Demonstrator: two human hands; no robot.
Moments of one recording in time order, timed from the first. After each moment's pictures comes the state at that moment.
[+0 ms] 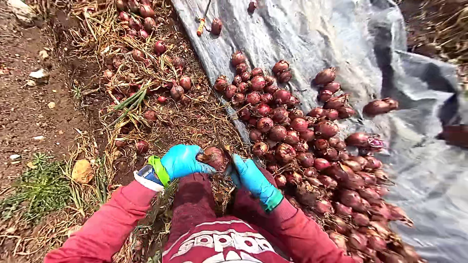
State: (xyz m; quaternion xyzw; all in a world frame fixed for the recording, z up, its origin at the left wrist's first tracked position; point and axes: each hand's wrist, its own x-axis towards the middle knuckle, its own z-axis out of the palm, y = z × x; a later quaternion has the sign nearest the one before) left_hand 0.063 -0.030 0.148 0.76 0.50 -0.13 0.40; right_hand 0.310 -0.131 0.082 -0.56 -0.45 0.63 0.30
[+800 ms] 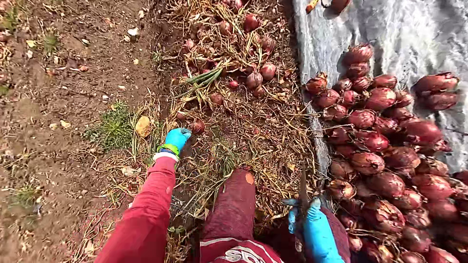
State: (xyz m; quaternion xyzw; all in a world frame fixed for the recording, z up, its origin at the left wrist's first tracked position) left_hand -0.217 -0.023 -0.011 0.39 0.86 0.00 0.33; right_hand 0.286 -0.152 0.011 -0.63 -0.30 0.67 0.27
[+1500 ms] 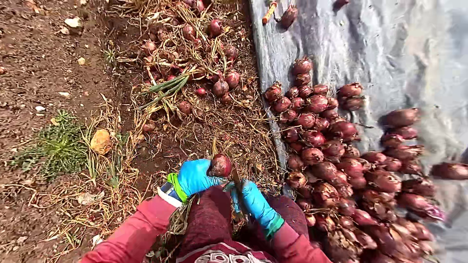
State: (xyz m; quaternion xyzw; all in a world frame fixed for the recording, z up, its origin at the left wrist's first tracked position) left_hand -0.043 -0.034 0.063 0.69 0.61 0.03 0.40; right_hand 0.208 -0.079 0.027 -0.49 -0.38 0.76 0.19
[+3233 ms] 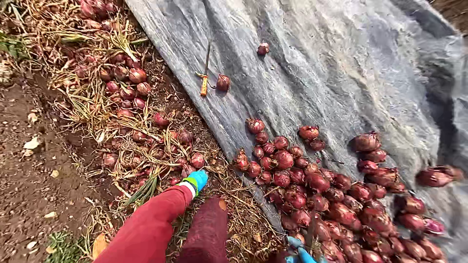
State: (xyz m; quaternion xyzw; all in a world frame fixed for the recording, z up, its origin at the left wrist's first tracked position) left_hand 0.058 0.381 0.001 0.85 0.31 -0.34 0.24; right_hand 0.327 0.097 0.105 -0.81 0.04 0.47 0.36
